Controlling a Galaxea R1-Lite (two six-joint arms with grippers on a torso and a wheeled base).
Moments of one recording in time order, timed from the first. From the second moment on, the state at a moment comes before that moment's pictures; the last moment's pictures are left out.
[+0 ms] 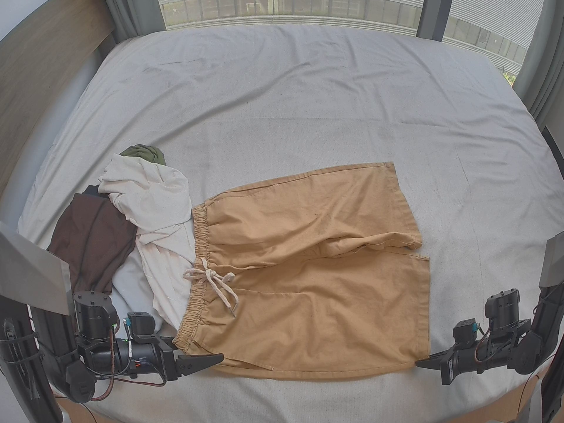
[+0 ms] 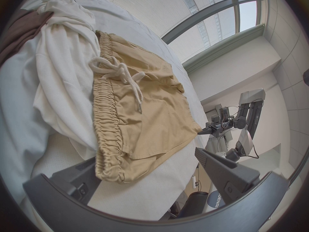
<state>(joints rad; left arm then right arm) -0.21 2.15 -0.02 -1.55 -0.72 -0.22 0.13 2.05 -0.02 -1.11 0.52 -0.18</state>
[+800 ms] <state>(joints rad) -0.22 2.14 -0.03 -1.55 -0.72 -0.22 0.13 2.06 -0.02 -1.12 0.52 -0.18</state>
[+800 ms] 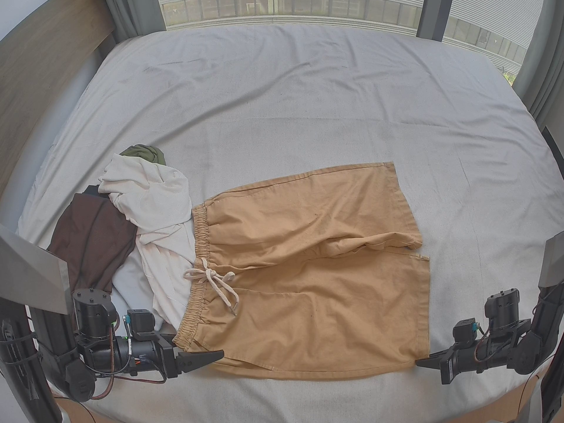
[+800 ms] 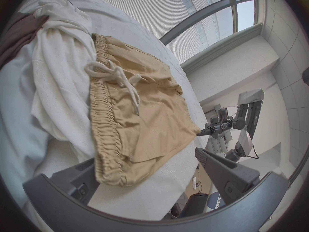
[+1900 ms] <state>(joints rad) -0.17 2.14 -0.02 -1.55 -0.72 -0.22 0.13 2.08 -0.02 -1.15 0.53 -0.18</state>
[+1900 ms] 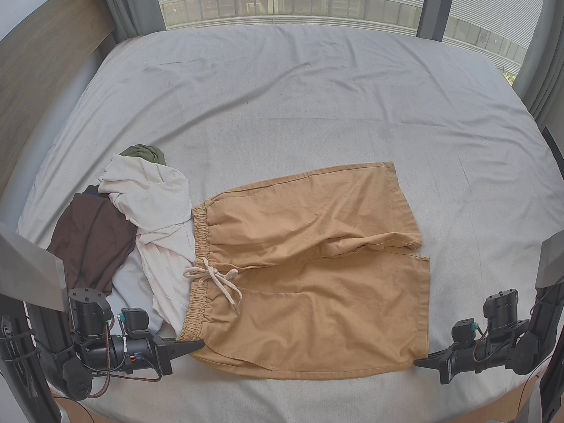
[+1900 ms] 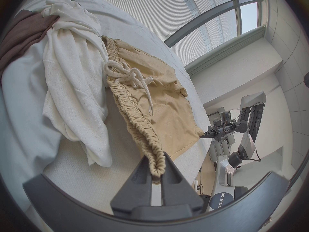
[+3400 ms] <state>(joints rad) -0.11 1.94 -0.14 -1.53 -0.75 -0.56 0.04 1.75 -0.07 -1.18 0.83 0.00</state>
